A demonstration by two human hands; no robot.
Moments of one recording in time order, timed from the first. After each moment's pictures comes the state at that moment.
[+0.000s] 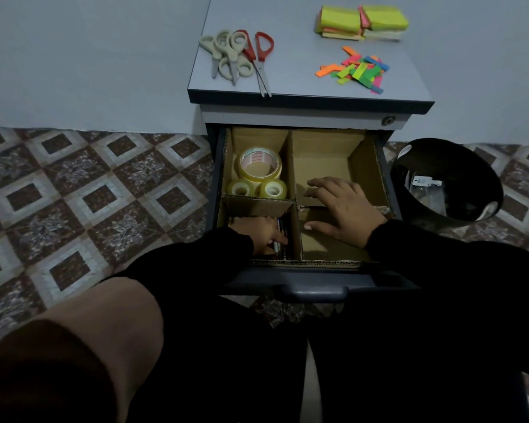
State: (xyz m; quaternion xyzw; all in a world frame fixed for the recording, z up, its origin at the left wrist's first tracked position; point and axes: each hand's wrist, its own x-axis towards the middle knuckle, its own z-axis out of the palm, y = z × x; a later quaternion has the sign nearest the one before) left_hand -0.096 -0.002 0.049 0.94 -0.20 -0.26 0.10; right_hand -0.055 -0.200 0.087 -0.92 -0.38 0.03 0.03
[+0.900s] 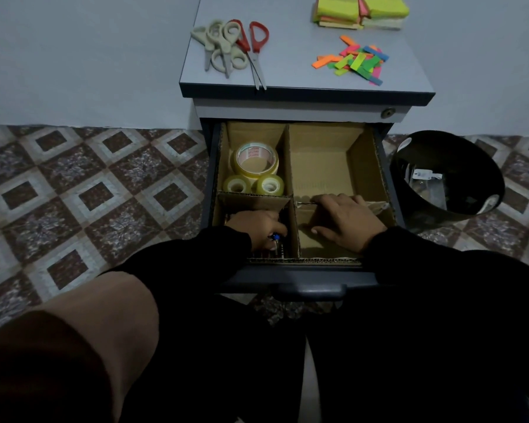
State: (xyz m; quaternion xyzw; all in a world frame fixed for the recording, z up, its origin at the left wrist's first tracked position) left_hand -0.092 -0.002 0.038 0.95 -0.21 -0.22 0.10; right_hand -0.059 -0.210 0.066 -0.94 -0.32 0.10 0.02
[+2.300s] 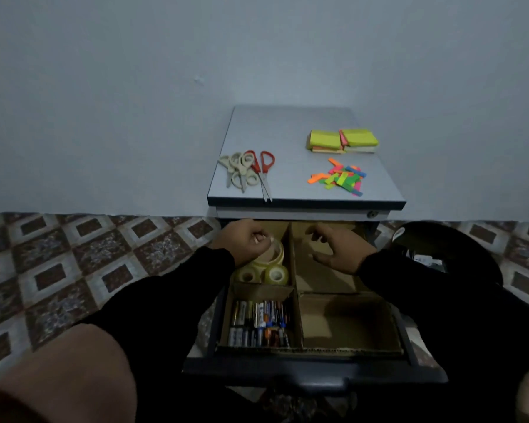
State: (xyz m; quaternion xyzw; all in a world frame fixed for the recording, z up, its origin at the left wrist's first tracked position) left_hand -0.059 0.036 0.154 0.95 -0.01 0.05 0.30; right_hand -0.004 -0.181 0.155 -0.94 -0.31 0.07 0.12
